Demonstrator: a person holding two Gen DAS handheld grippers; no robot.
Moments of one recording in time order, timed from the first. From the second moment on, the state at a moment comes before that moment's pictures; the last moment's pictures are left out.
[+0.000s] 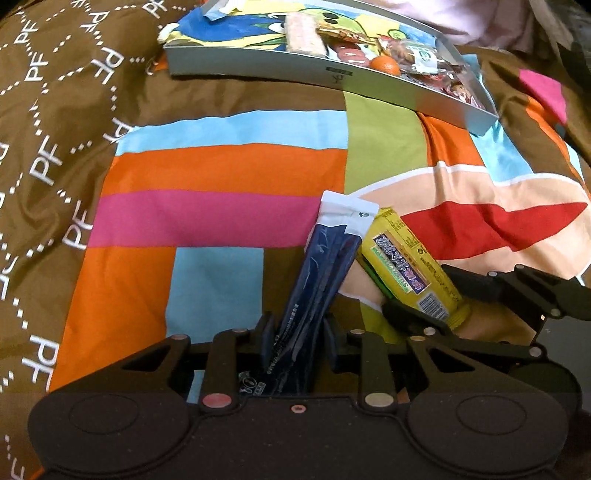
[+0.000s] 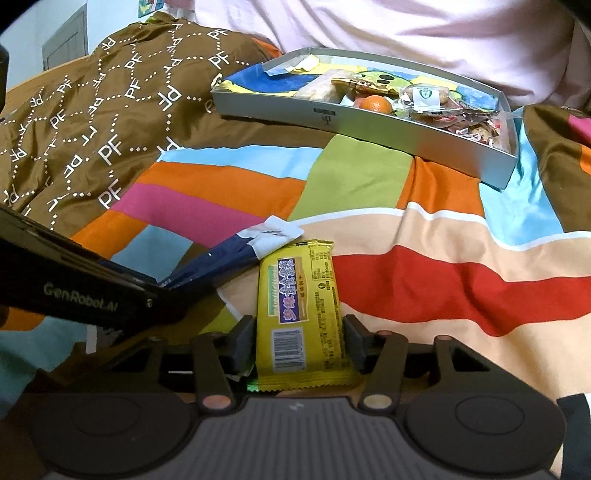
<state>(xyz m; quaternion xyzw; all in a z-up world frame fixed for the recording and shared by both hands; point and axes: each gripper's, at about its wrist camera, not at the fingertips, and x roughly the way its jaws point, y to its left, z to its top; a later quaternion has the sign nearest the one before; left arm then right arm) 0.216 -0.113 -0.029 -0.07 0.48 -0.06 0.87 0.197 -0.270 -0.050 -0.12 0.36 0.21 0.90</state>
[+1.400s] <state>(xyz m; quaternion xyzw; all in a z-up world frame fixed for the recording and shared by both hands) 0.221 -0.130 0.007 0.00 0.38 -0.11 0.92 0.176 -0.261 -0.041 -0.22 0.22 0.12 0.94</state>
